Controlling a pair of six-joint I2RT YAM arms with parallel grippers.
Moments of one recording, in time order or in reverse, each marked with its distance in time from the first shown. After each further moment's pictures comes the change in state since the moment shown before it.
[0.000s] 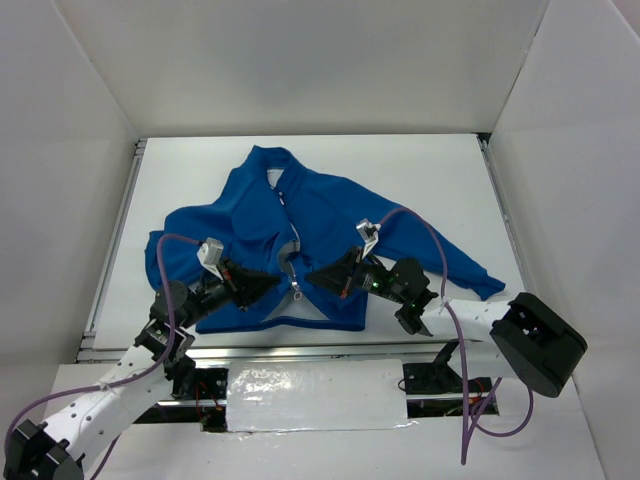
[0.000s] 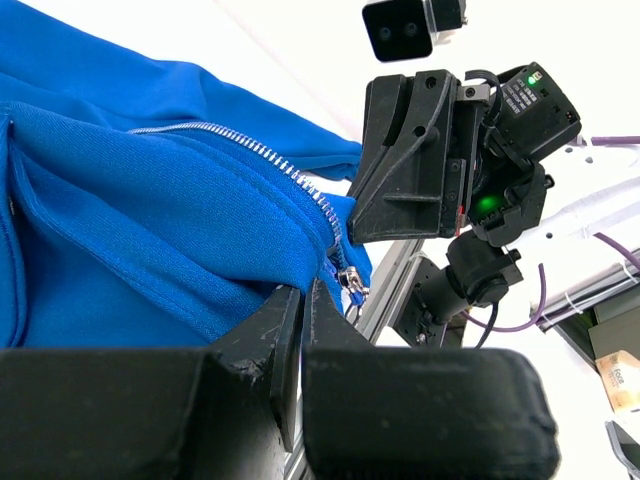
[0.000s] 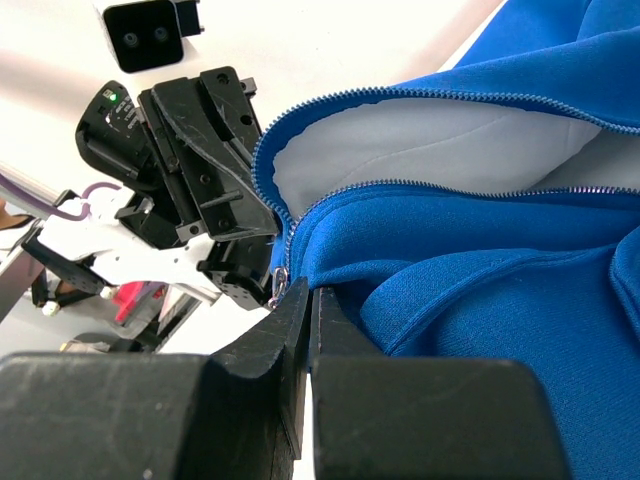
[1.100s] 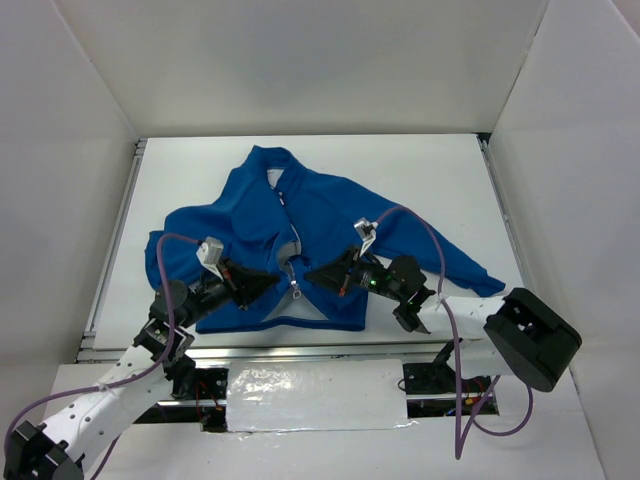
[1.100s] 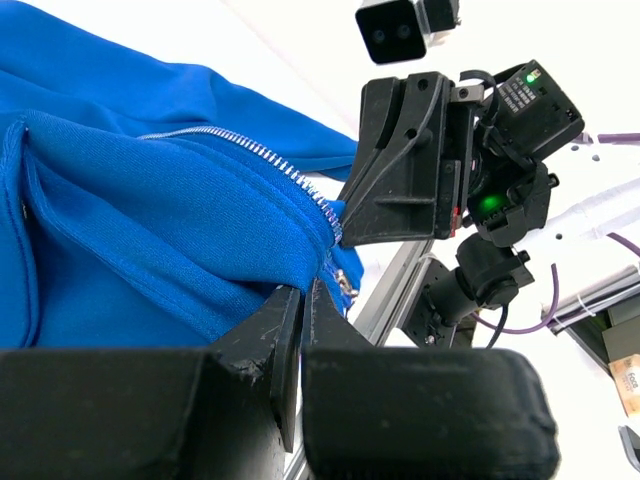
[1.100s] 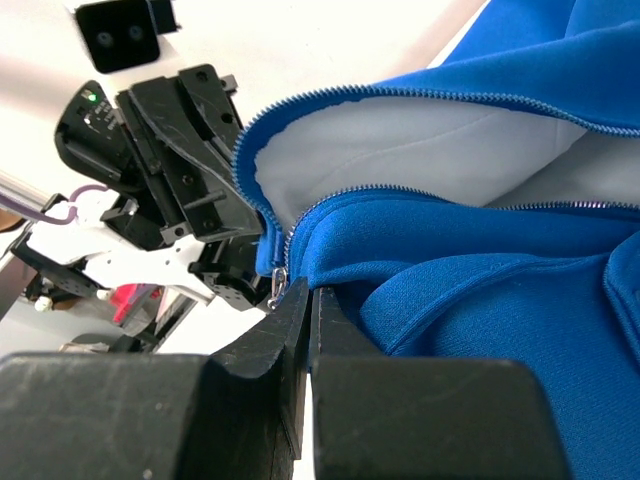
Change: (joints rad) left arm 0.000 -0.008 0.007 -0.020 -0.012 0.012; right arm -0.011 0.037 0.016 0.002 -0.008 0.001
